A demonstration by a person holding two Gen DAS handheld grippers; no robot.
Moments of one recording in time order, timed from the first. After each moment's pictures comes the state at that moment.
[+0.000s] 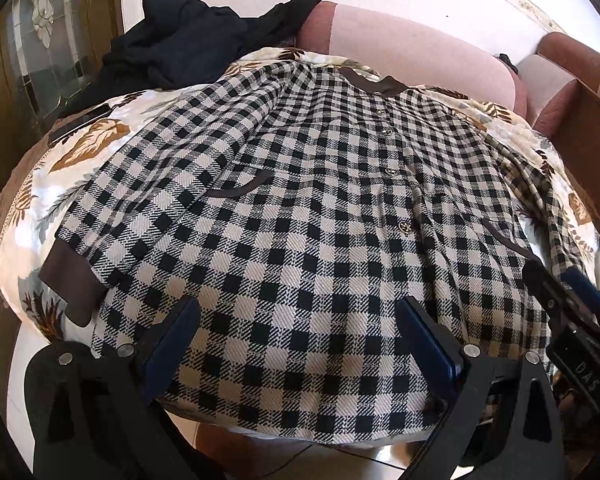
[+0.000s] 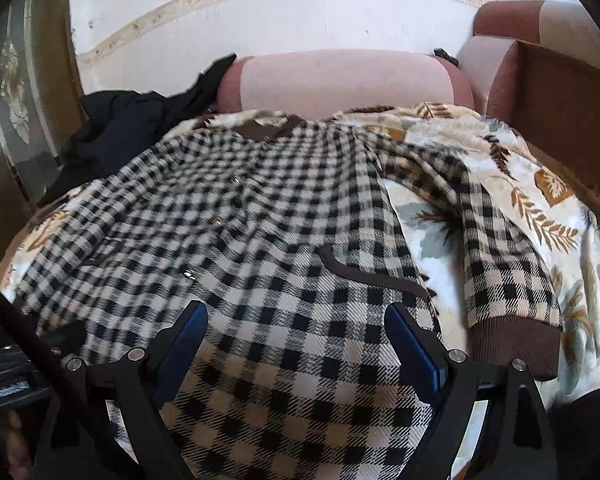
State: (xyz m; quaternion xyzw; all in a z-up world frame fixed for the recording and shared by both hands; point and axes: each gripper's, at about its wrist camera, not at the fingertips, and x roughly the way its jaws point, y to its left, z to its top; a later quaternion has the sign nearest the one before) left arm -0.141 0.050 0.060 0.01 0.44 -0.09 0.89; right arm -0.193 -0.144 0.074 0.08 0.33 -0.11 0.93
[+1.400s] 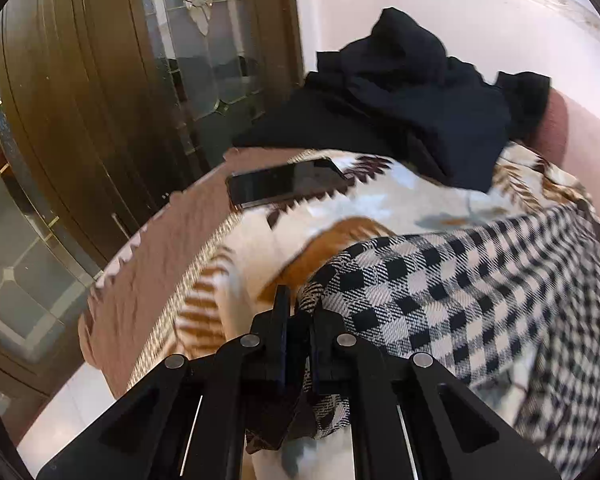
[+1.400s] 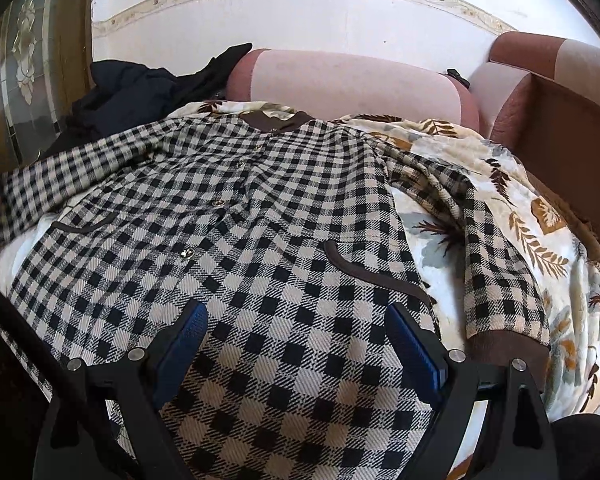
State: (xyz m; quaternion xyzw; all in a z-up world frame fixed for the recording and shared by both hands) left arm 0.056 0.305 0.102 -0.02 0.39 0.19 0.90; right arm -0.181 -0.127 0.057 0.02 0.37 -0.11 0.92
